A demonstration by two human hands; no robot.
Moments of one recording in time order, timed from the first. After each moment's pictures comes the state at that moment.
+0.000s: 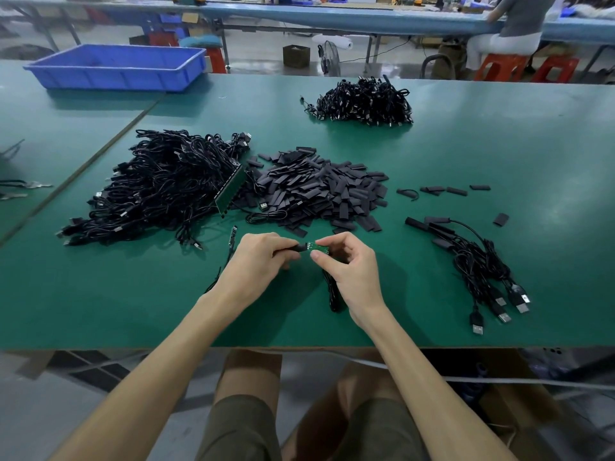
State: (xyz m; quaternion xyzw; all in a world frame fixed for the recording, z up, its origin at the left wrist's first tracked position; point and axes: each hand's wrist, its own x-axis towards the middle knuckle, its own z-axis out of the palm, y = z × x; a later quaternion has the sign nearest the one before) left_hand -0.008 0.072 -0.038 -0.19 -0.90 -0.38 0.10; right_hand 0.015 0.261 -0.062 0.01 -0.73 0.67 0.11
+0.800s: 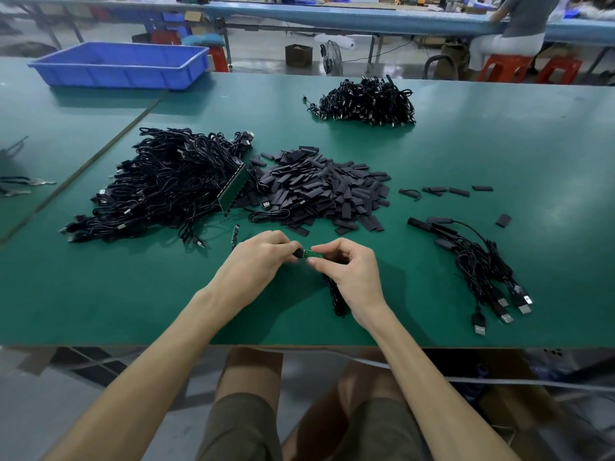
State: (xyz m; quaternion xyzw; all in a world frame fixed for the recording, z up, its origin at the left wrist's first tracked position) left_hand 0.003 0.063 -0.027 -0.30 -0.92 -0.22 0.12; right_hand 0.017 0.261 -0.059 0.01 -0.75 0.65 0.07
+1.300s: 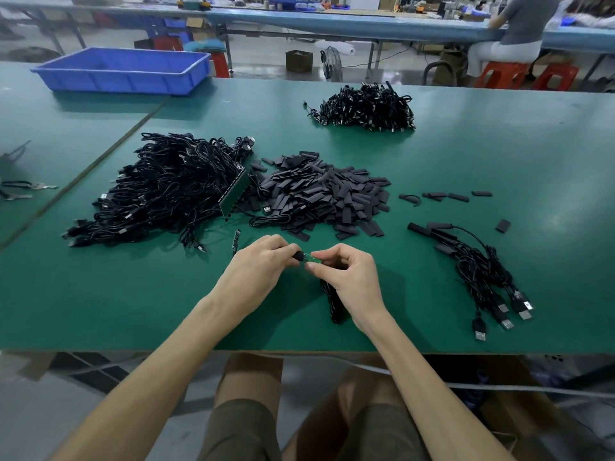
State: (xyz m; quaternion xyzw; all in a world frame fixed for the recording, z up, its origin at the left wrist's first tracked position) left_hand 0.007 0.067 -0.029 -0.29 -0.92 -0.21 0.16; right_hand 0.020 0.259 -0.055 0.01 -0.75 0.66 0.06
